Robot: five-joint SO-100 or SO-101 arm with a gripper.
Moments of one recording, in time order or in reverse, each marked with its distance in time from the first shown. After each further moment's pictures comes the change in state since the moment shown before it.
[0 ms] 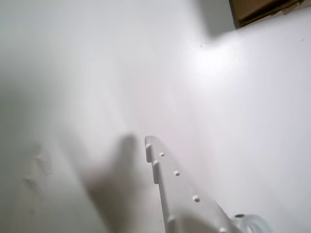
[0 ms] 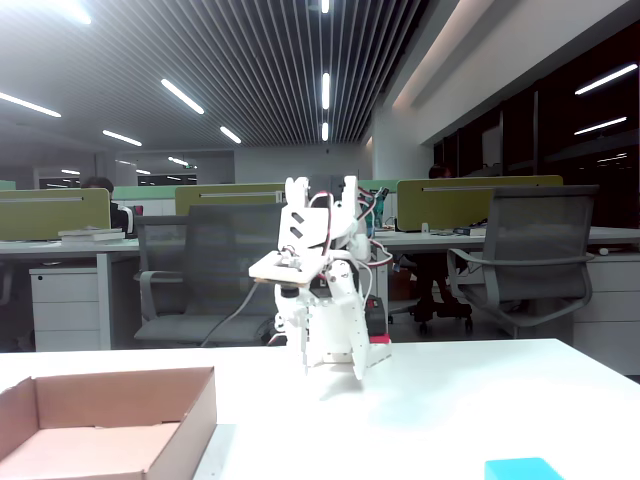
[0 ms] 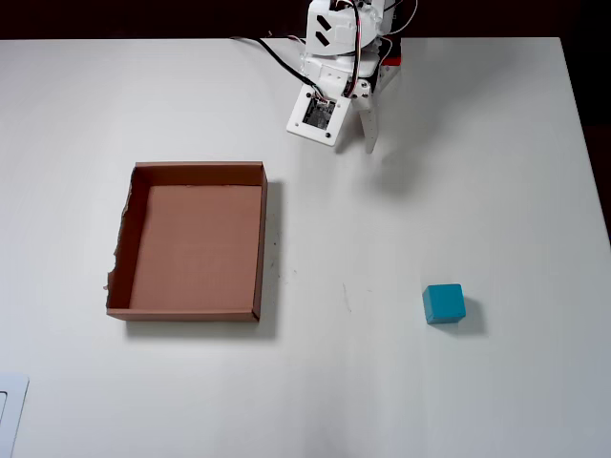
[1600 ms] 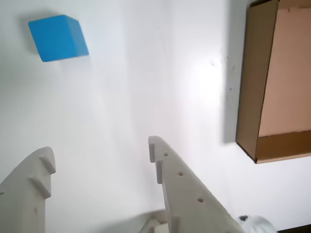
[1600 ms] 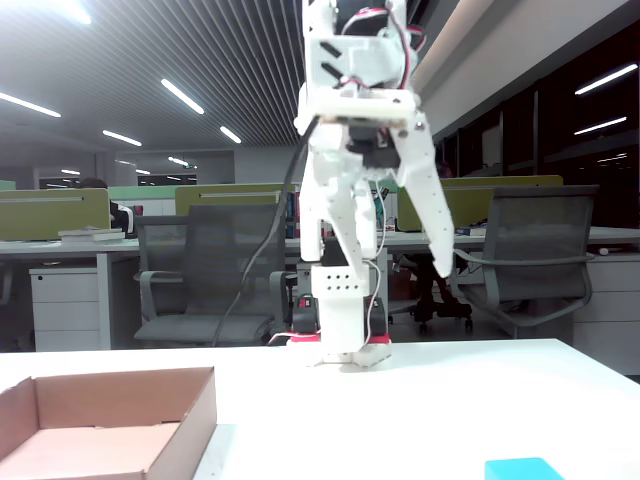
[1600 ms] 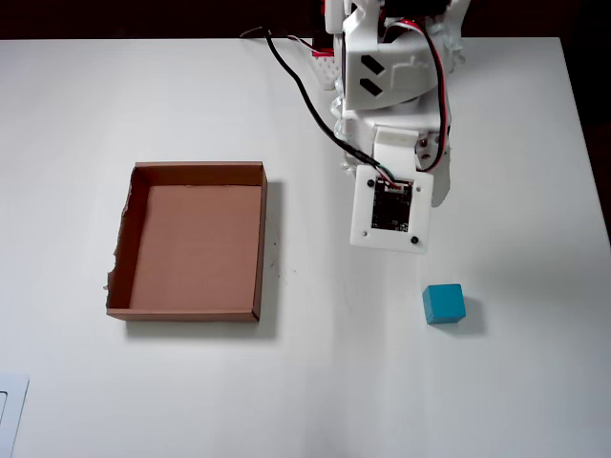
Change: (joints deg) arm -14.9 -93.1 -97.0 7.3 1.4
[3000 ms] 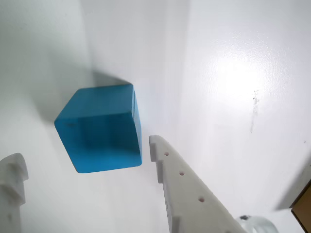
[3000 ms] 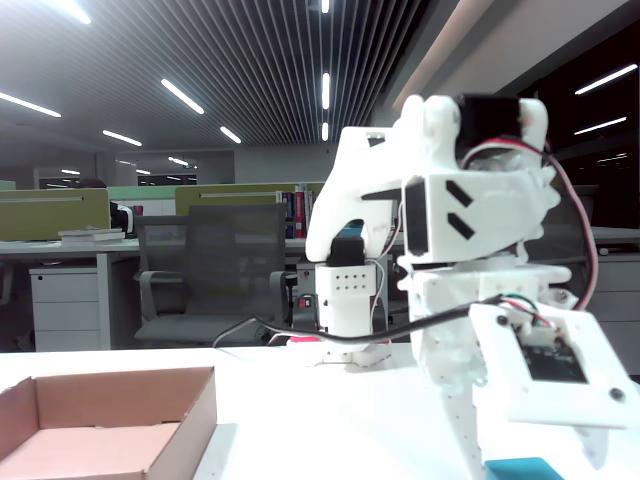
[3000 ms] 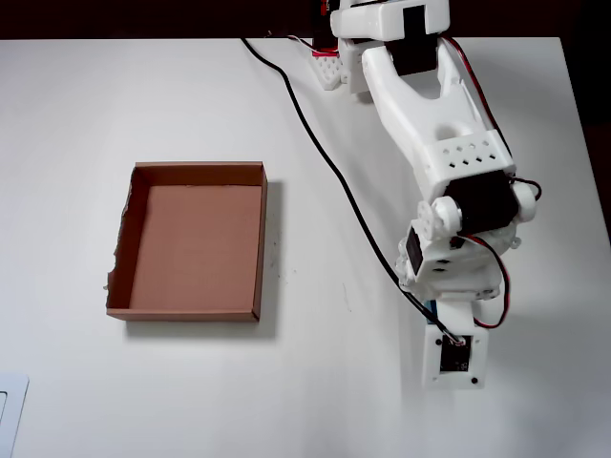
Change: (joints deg) arm -8.3 -48.0 -38.5 -0.4 4.1
